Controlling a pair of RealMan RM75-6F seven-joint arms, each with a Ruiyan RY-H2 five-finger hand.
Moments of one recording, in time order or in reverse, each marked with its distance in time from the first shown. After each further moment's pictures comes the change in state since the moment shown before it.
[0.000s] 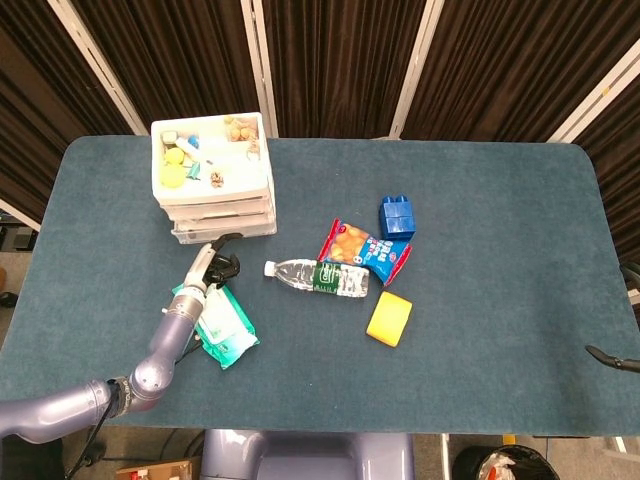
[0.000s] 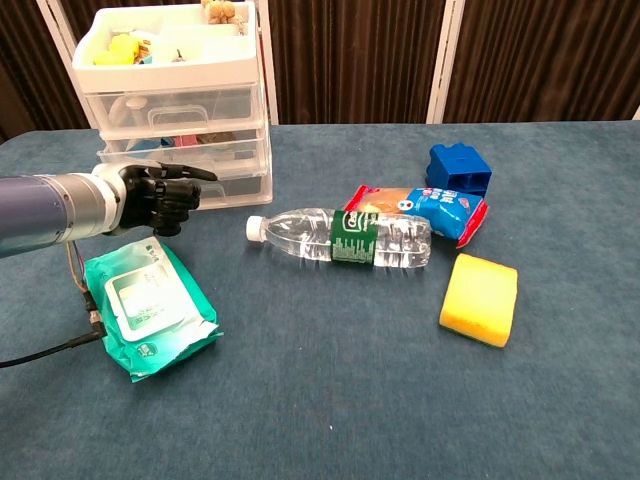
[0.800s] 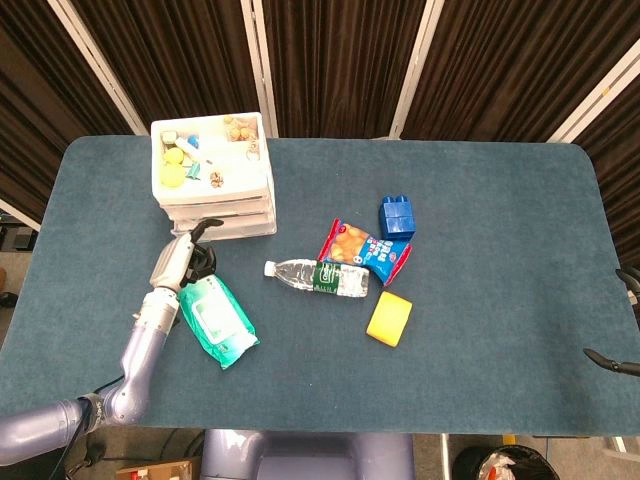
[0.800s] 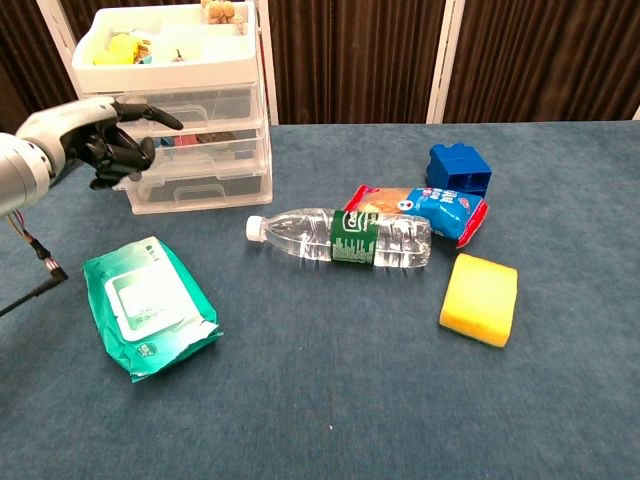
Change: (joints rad) left arm 0.079 0.095 0.123 -0.095 0.436 0.271 0.180; right arm -0.004 -0.015 -0.003 0.012 -0.006 0.008 -0.025
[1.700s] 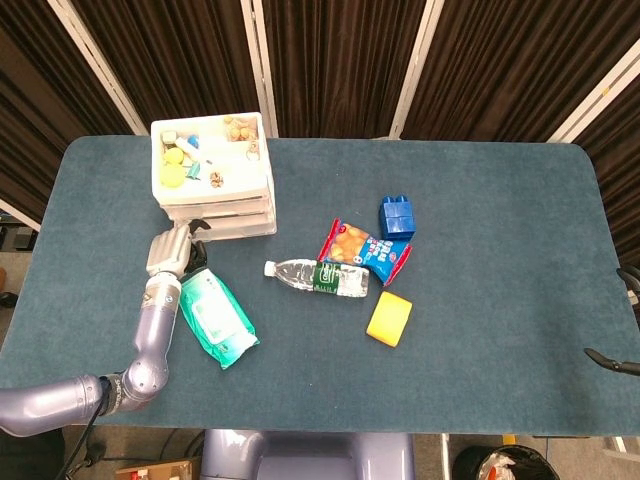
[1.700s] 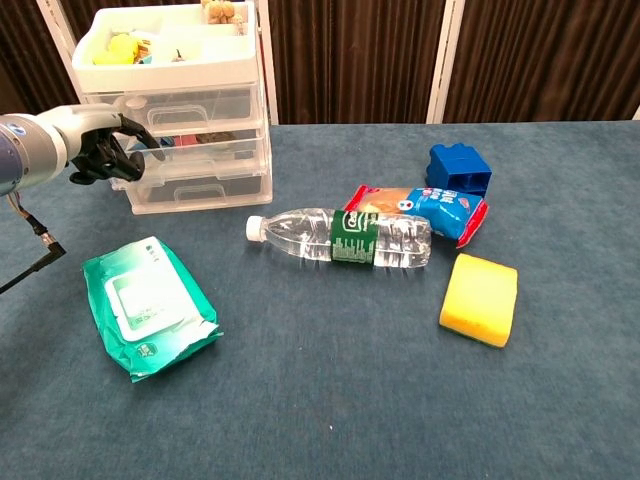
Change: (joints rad) left arm -0.167 0.011 -0.050 -0.017 -0.508 0.051 0.526; right arm 0.000 0.001 0.001 0.003 -0.001 0.002 0.007
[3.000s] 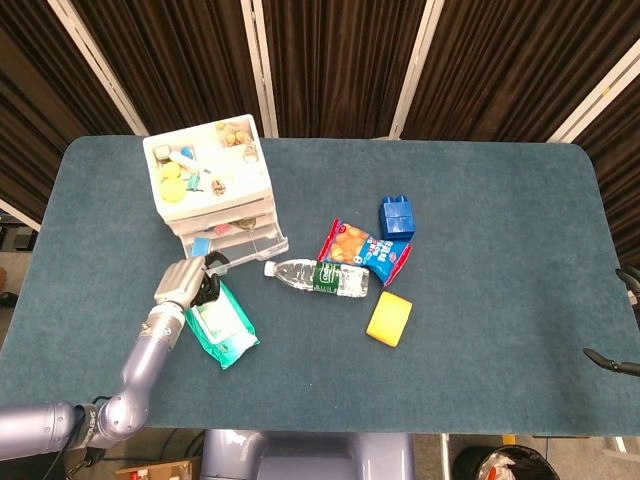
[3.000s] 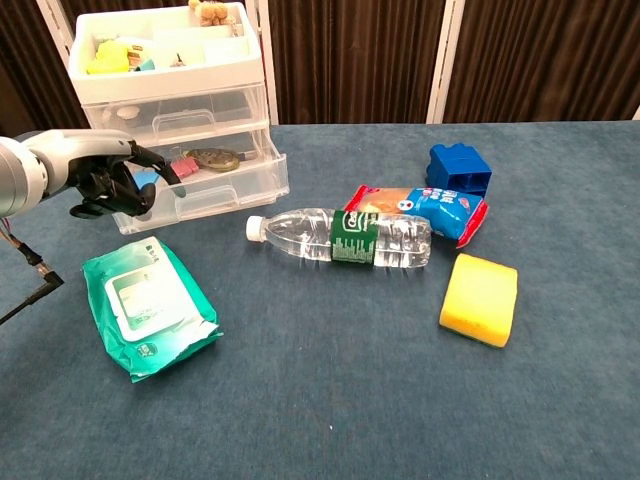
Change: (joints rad) left arm 0.047 0.126 0.112 -0.291 0.078 -0.010 -0.082; right arm -0.001 -0.002 0.000 -0.004 -0.002 0.005 -0.012
